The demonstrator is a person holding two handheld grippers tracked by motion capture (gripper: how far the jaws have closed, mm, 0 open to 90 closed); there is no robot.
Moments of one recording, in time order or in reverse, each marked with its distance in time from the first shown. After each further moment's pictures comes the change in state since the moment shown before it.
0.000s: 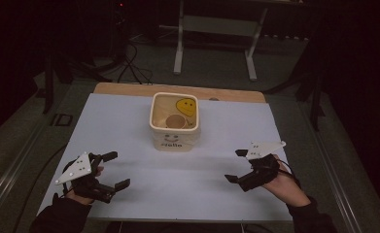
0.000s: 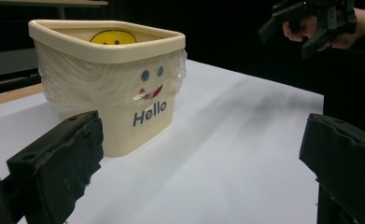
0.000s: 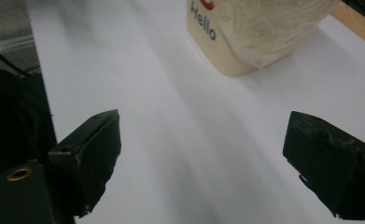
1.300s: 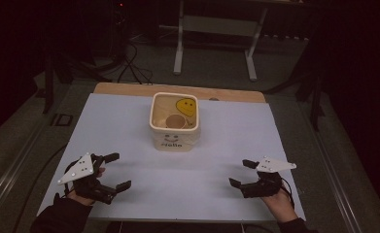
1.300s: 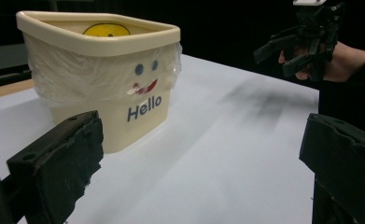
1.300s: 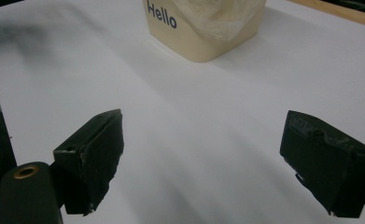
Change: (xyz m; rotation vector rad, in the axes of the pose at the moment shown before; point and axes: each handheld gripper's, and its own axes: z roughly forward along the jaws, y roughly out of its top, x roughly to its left) left arm -0.001 -0.003 0.004 0.025 -0.023 0.000; right arm 0.003 -0.073 0.019 -0.185 -0.110 0.216
